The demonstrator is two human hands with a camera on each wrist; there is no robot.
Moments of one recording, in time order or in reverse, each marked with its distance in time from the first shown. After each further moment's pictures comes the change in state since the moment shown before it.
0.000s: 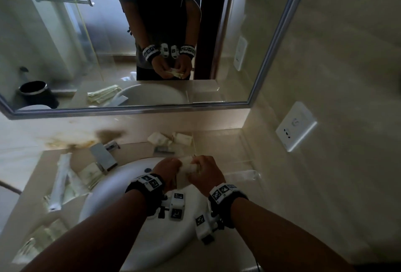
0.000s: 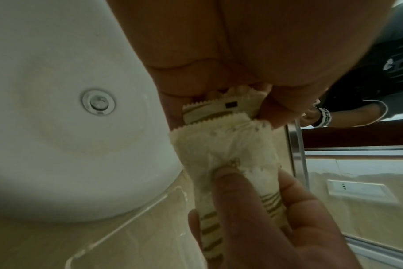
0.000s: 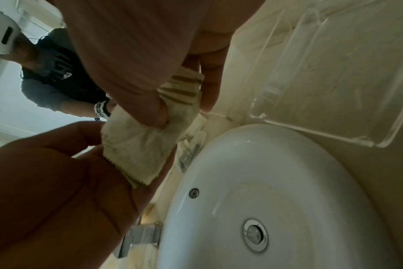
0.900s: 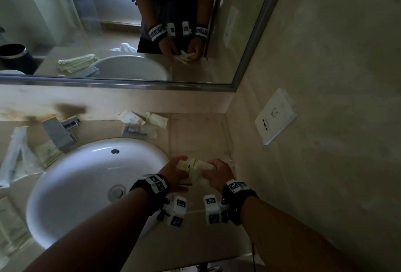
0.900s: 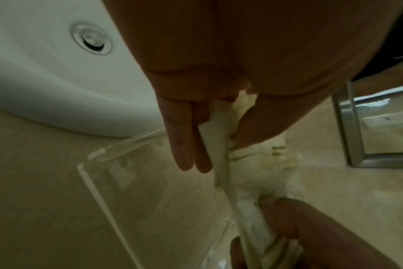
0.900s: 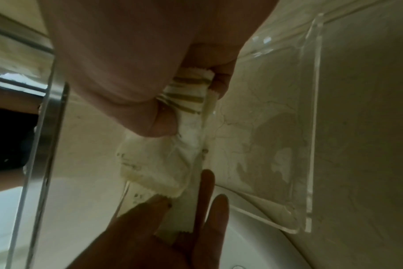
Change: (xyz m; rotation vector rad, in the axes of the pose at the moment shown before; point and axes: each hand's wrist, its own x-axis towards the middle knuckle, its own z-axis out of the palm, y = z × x) left_hand 0.043 -0.054 0.131 -0.049 -0.133 -0.138; right_hand 0.006 0.147 -0.072 0.245 -0.129 0.358
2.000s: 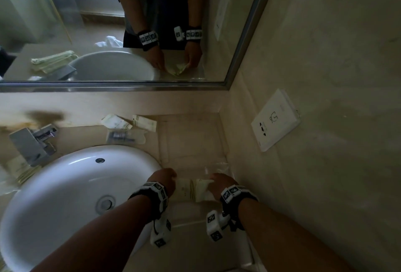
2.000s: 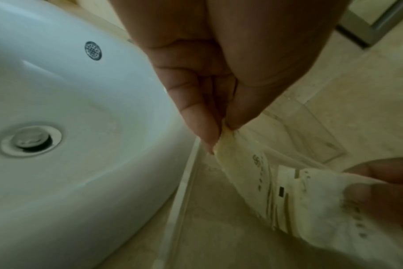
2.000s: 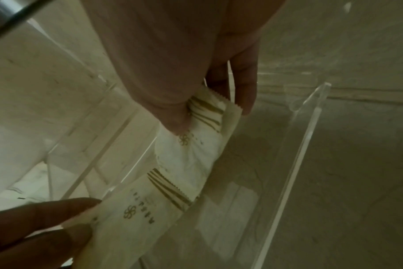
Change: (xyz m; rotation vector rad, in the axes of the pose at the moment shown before) left_hand 0.073 -0.008 -0.012 1.081 0.208 0.057; right_hand 0.055 0.057 -0.011 -0.570 -0.172 0.159
